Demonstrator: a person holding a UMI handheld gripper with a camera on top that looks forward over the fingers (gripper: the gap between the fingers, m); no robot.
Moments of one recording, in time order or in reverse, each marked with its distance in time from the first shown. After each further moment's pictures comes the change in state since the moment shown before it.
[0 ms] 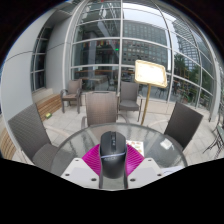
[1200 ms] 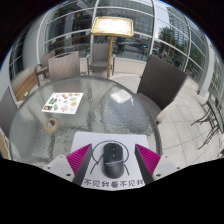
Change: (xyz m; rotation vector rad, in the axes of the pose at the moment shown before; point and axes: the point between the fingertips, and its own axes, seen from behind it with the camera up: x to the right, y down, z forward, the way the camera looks) arm 0.325 0.227 0.054 -0.382 0.163 0.082
